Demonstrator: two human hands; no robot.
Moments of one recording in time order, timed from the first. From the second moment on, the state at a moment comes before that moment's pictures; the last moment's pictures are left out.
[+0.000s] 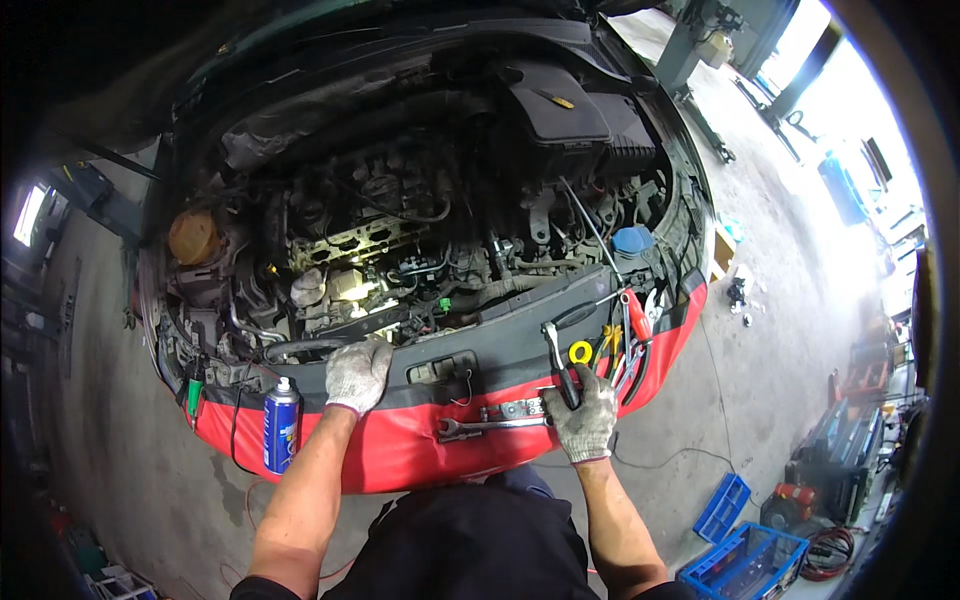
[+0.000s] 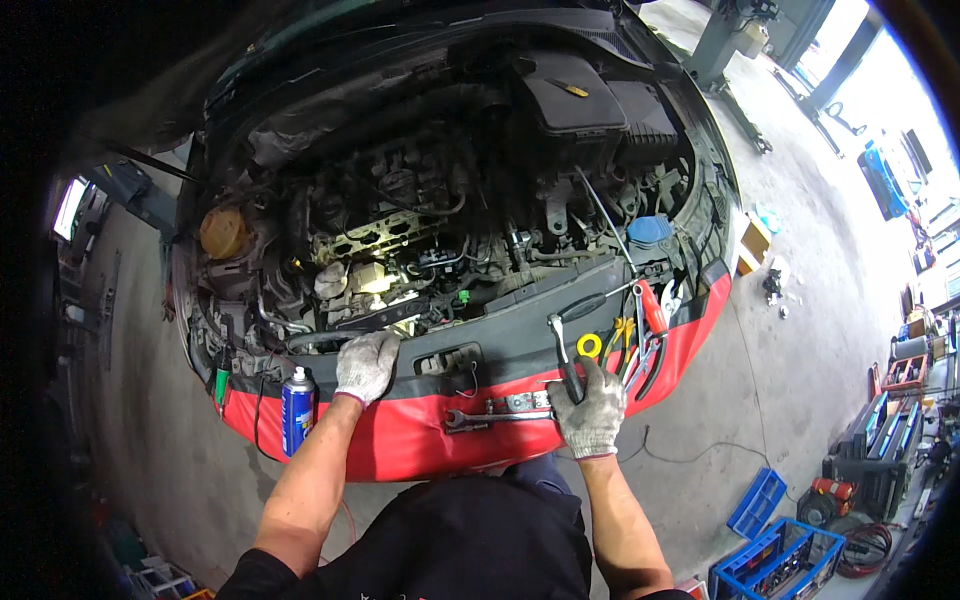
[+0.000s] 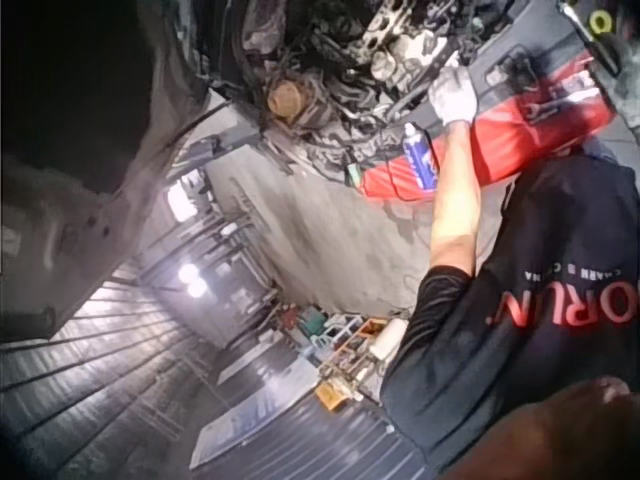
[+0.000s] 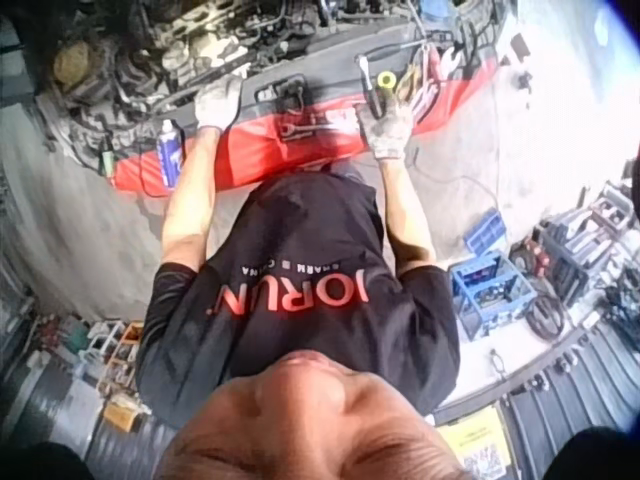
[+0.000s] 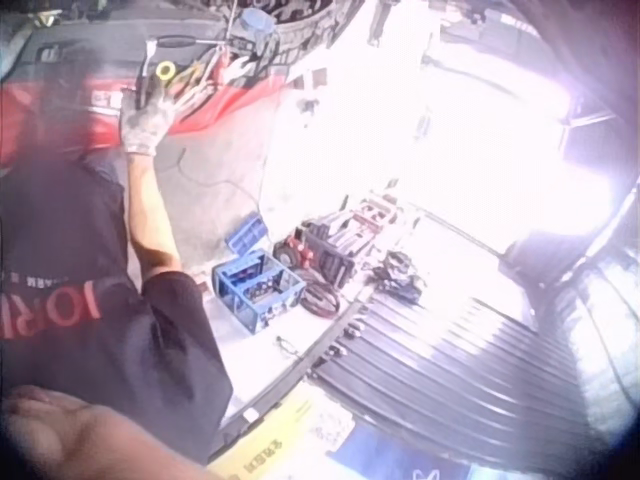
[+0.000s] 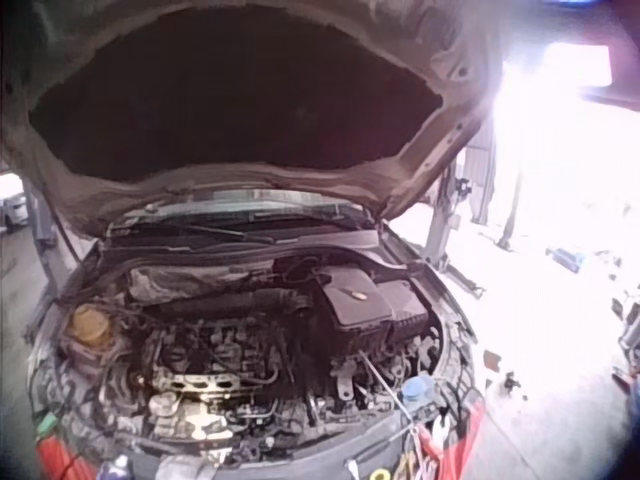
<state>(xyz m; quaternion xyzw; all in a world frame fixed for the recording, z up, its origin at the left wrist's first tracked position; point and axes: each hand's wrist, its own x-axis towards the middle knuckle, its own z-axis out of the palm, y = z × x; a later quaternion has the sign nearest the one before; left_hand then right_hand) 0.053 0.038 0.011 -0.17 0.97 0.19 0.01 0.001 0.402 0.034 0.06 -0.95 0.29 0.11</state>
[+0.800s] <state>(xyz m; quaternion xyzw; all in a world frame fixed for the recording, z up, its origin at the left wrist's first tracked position) 0.051 0.046 0.008 -0.17 0.97 0.16 -0.06 -0.012 0.400 0.045 0.11 -0.91 0.36 0.18</state>
